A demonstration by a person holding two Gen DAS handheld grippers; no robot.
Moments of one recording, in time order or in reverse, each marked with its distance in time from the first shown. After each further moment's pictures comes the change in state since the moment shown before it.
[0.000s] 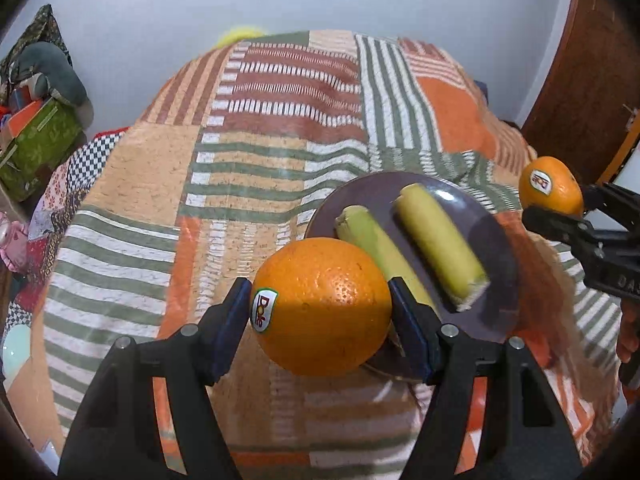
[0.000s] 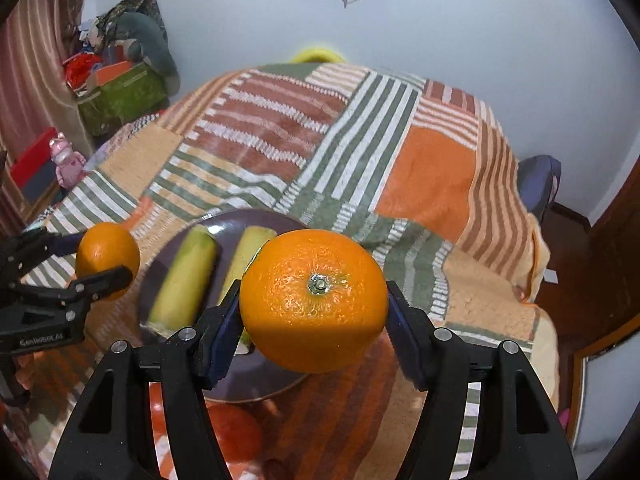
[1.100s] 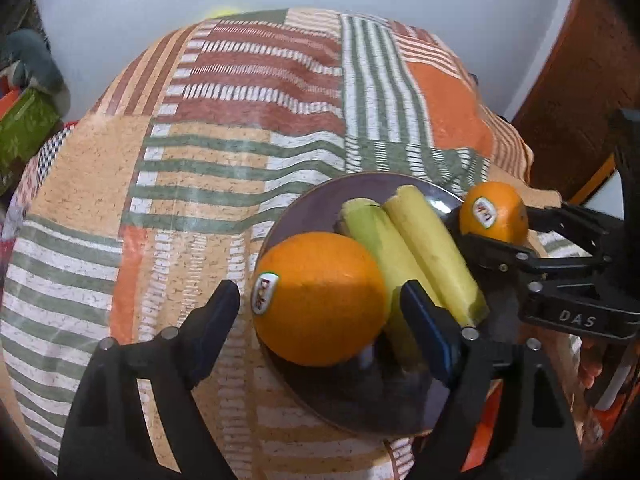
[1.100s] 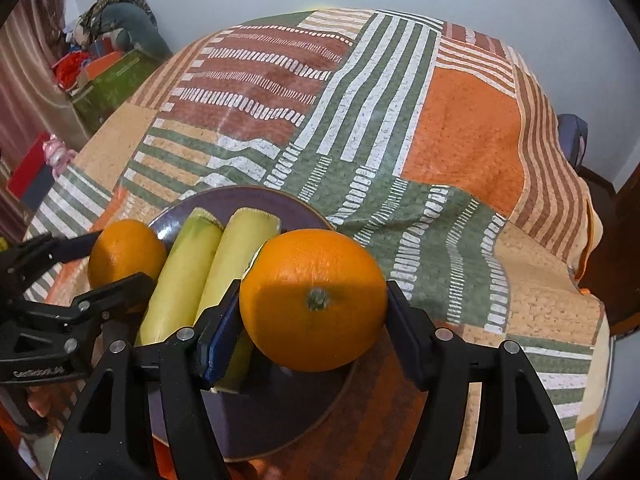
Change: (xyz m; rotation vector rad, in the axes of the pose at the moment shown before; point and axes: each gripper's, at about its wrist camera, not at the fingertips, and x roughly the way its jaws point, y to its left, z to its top) left arm 0.035 -0.019 0.019 0.011 0.037 -0.068; right arm 0.058 -0.010 0.004 0.039 0.112 0.067
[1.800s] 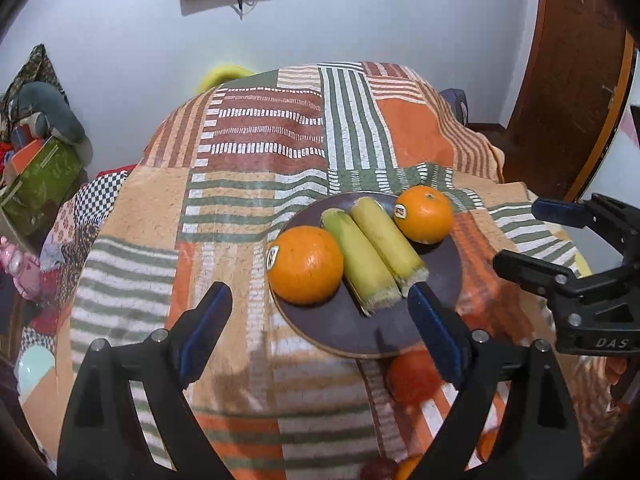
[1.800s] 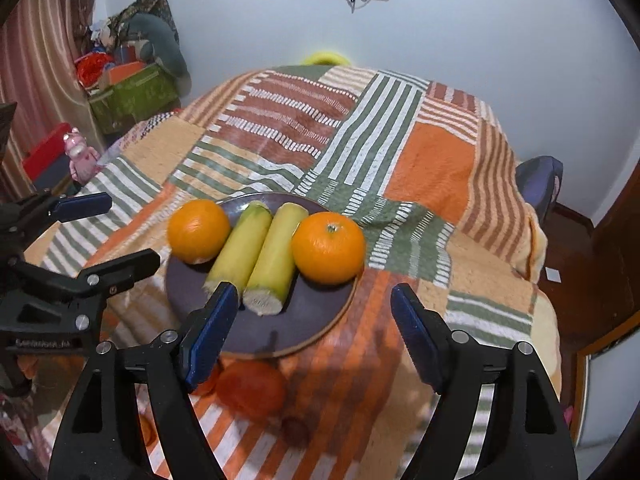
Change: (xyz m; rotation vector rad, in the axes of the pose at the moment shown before) left arm -0.096 -0.035 -0.037 0.079 -0.136 0.072; right arm -0.102 0.032 -0.046 -0.051 -0.154 -0.058
